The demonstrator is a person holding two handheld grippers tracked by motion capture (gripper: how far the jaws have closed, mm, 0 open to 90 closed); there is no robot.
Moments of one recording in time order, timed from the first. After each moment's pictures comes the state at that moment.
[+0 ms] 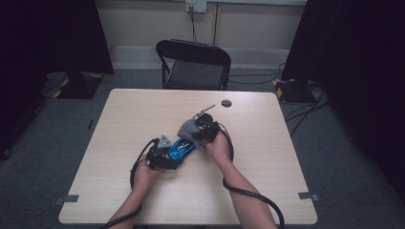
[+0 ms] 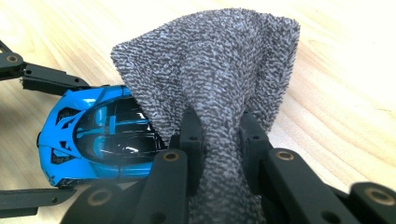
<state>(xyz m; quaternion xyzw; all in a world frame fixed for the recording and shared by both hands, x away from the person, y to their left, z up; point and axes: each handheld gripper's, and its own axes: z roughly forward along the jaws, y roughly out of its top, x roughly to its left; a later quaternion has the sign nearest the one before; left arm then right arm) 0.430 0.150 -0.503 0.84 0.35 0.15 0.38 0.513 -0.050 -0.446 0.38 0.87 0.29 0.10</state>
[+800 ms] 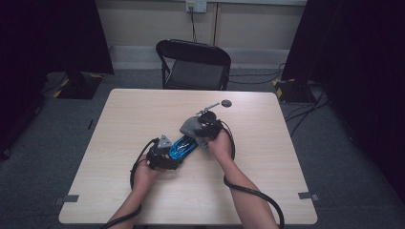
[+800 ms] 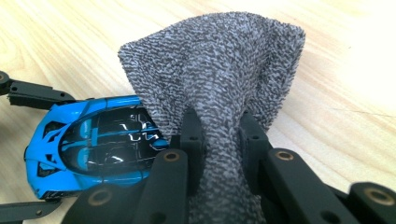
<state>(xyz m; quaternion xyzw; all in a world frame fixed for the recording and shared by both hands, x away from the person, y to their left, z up) 0.430 0.150 -0.503 0.84 0.35 0.15 0.38 0.520 -0.060 -0.444 0.40 0.86 0.31 0.10</state>
